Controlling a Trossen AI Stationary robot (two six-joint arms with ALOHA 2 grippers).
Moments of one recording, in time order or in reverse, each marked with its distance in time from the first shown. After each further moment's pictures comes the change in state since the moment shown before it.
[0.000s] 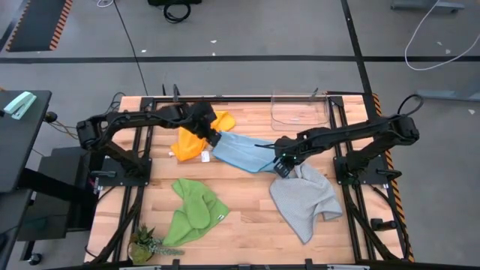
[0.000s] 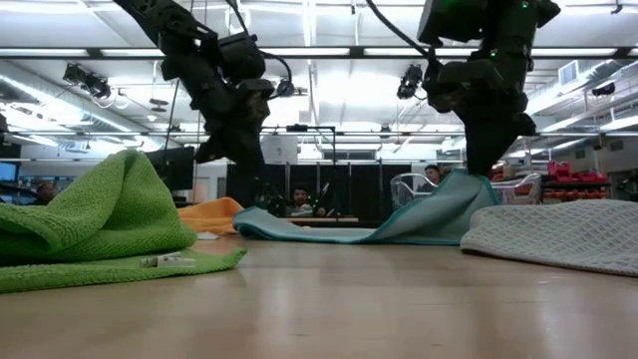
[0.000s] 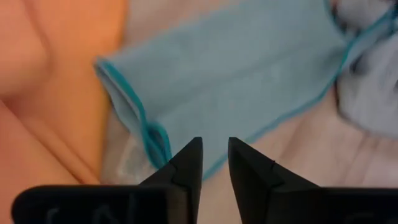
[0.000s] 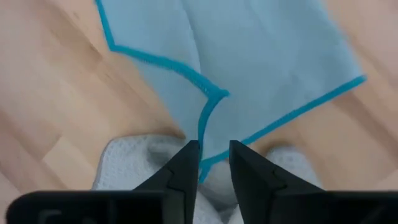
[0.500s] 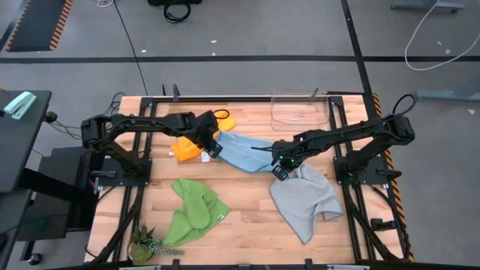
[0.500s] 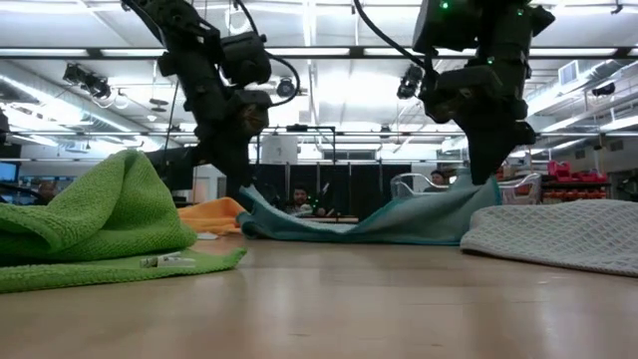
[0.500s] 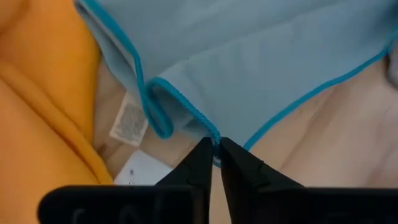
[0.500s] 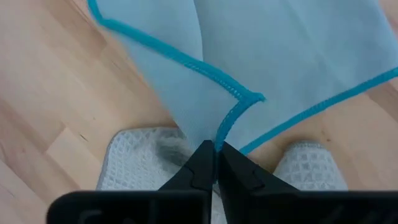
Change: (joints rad) left arm -0.137 0.037 -0.003 -0.094 -0.113 -0.046; right arm 0.020 0.055 -0.006 0.041 -0.069 0.019
